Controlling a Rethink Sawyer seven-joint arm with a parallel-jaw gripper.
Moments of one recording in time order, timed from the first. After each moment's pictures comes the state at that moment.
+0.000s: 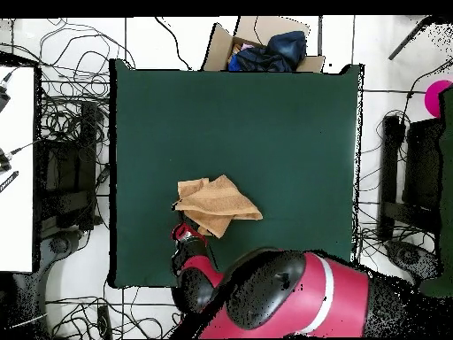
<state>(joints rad) -0.48 -0.28 0.24 2.28 -0.30 -0.89 2.36</state>
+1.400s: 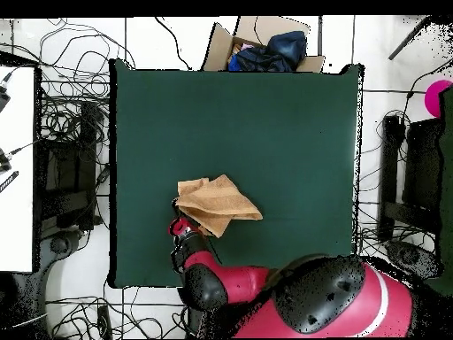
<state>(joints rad) -0.62 -0.26 0.39 2.27 -0.41 -0.82 2.36</state>
